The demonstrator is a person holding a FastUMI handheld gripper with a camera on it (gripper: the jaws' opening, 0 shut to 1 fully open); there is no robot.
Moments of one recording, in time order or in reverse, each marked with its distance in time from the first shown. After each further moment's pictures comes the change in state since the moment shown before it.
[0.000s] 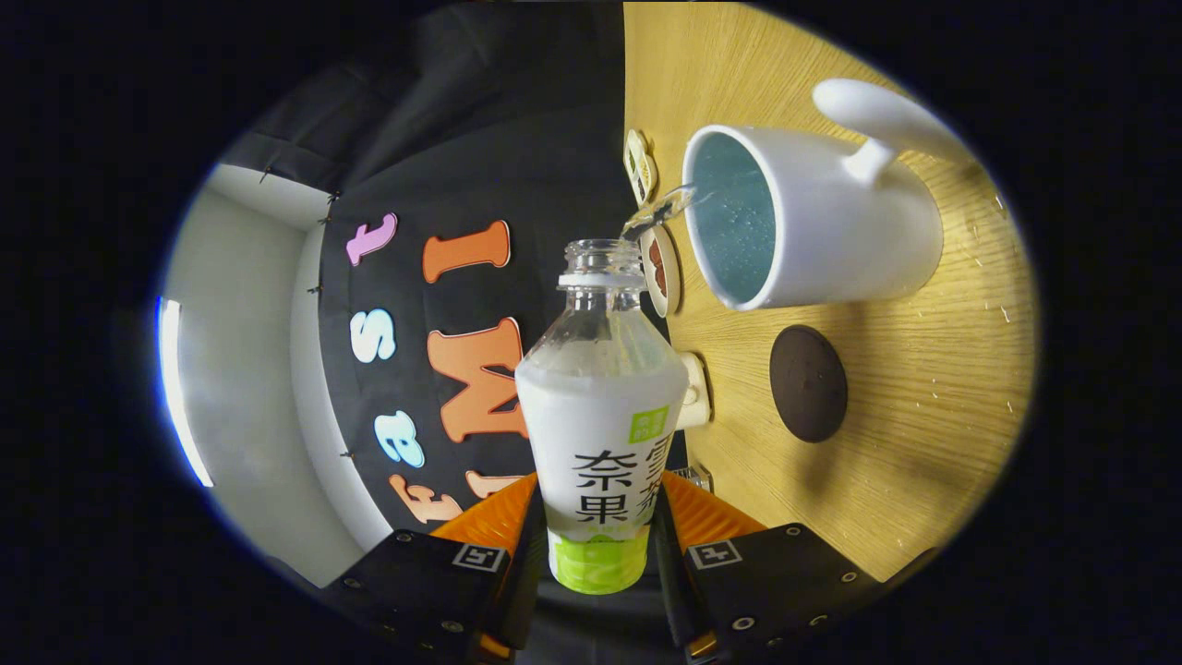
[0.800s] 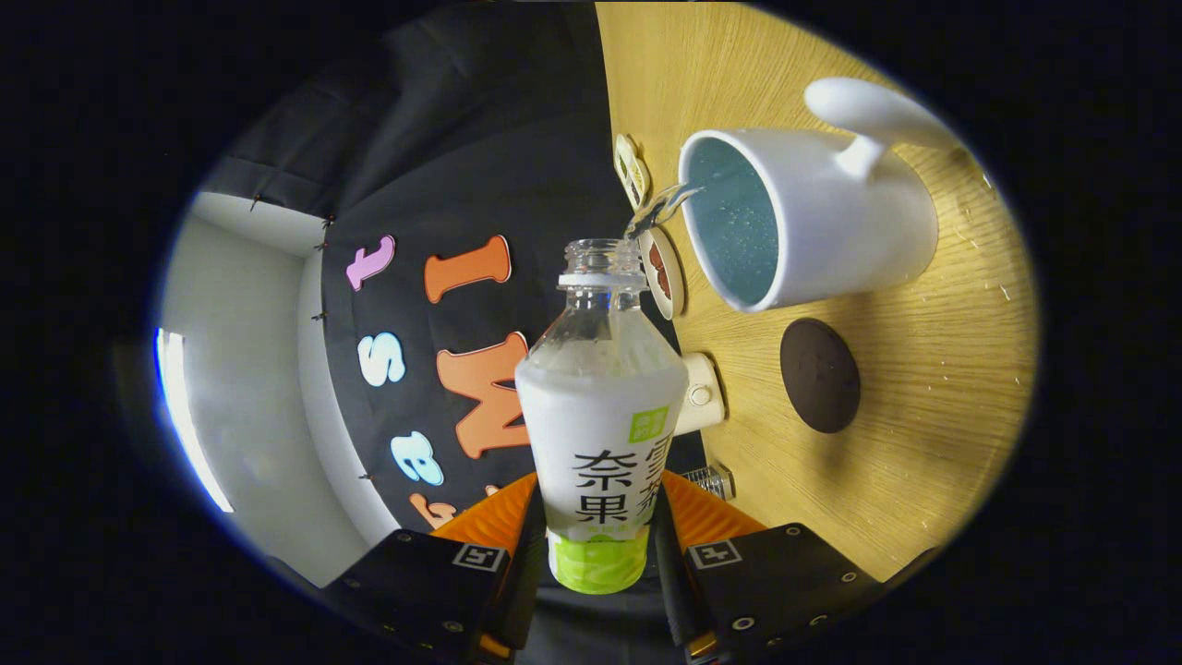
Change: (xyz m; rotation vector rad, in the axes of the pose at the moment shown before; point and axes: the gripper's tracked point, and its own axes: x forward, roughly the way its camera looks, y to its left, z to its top) arm 0.003 0.013 0.008 0.078 -0.015 0.022
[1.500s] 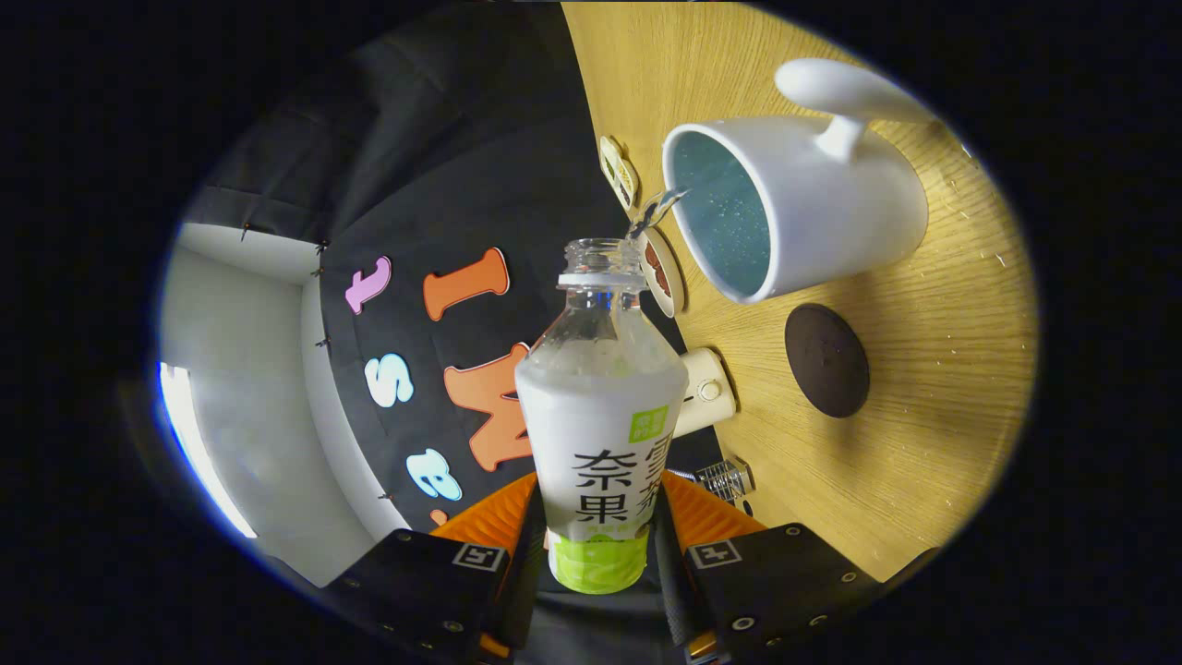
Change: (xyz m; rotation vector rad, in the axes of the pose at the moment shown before) arm 0.001 0.004 -0.001 0.096 -0.005 0.018
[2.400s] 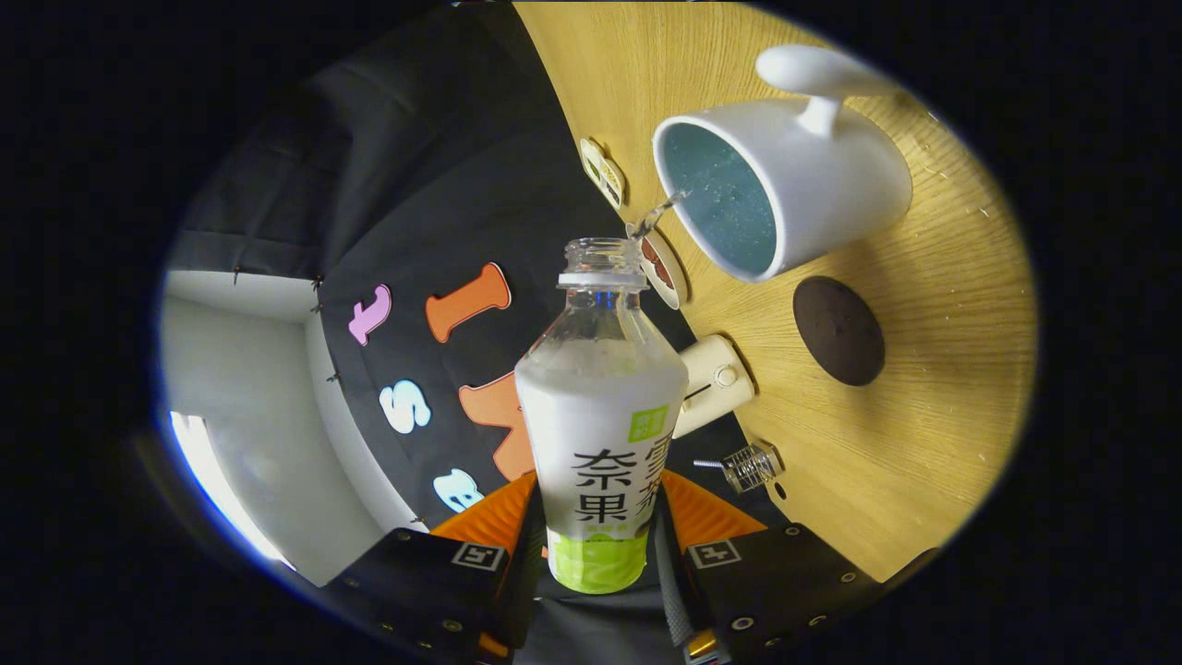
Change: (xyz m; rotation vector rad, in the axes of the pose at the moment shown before) arm -0.002 0.016 0.004 0.133 -0.012 0.026
